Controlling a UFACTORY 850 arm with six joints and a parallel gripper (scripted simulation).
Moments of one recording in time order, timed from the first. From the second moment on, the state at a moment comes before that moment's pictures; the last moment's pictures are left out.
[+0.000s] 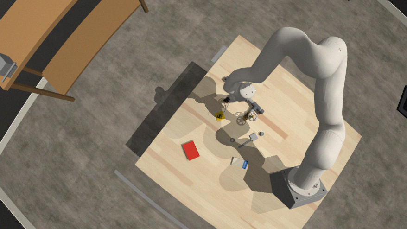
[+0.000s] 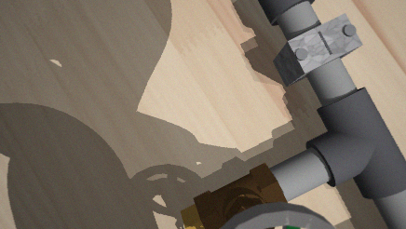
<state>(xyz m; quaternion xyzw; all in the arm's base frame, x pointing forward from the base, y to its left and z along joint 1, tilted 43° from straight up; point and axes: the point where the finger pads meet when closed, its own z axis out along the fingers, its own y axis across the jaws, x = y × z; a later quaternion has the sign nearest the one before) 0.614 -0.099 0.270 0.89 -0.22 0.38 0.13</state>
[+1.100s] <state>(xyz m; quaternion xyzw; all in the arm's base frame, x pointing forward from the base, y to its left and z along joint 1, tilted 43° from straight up) 0.614 -0.099 0.269 0.70 -0.56 0.44 -0.08</state>
